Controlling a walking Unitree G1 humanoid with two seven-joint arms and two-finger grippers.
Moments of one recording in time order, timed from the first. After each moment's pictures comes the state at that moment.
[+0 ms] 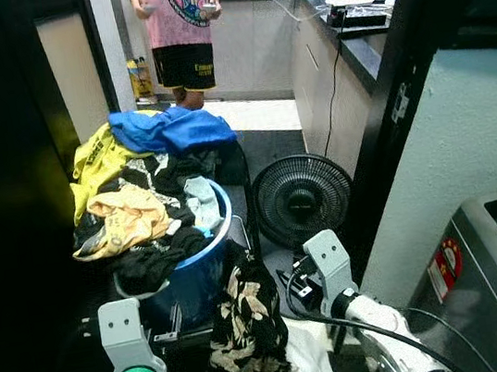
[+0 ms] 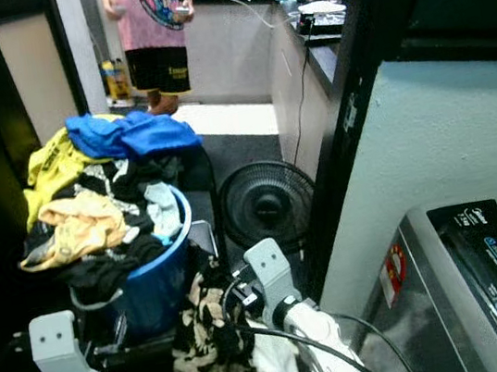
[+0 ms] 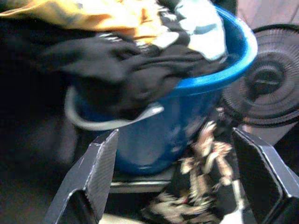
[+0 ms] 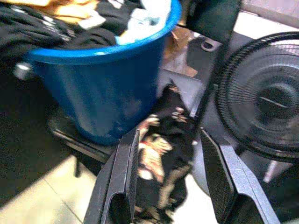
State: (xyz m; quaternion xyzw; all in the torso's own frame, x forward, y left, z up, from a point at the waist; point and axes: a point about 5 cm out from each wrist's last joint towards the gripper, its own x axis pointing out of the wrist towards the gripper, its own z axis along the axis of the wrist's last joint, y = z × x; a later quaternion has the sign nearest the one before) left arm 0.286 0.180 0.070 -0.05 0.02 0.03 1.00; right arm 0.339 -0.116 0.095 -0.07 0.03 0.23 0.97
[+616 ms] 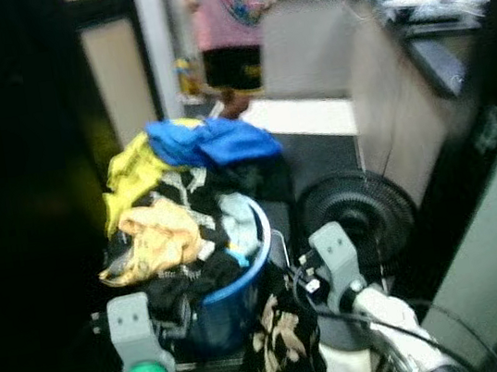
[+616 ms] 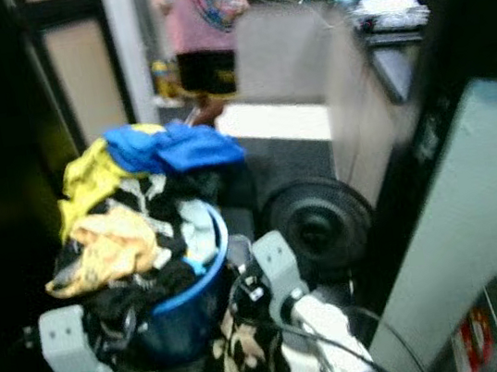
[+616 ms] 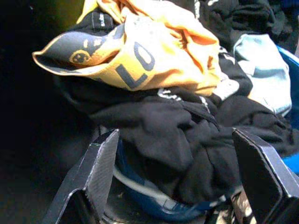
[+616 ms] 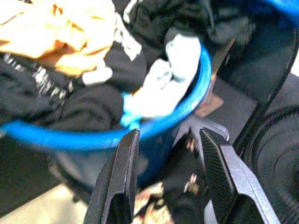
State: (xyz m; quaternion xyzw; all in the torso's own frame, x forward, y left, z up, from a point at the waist) left arm 0.290 0.178 0.077 -0.05 0.00 0.02 1.00; right arm 0.345 -0.113 0.111 -0.06 0.01 0.24 0.97
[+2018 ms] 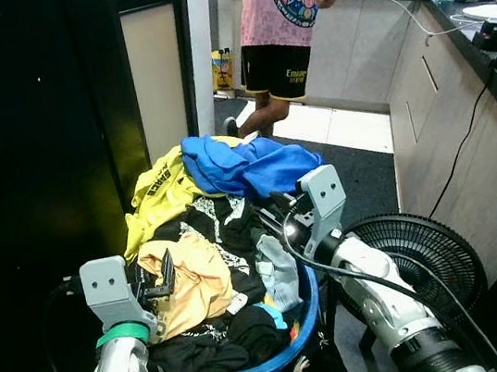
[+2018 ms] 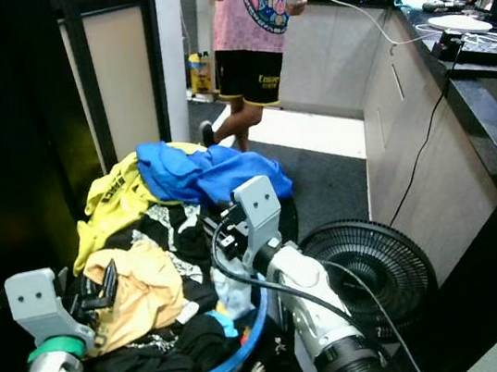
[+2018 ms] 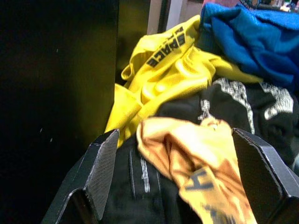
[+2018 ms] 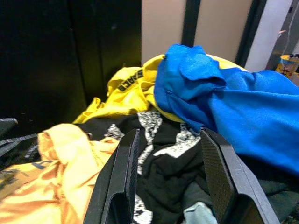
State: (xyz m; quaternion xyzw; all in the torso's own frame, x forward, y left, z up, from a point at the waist) left arm 0.305 0.187 0.128 -0.04 -0.08 0.02 1.00; right arm 0.354 -0.083 0.188 0.00 -0.11 0.31 0.94
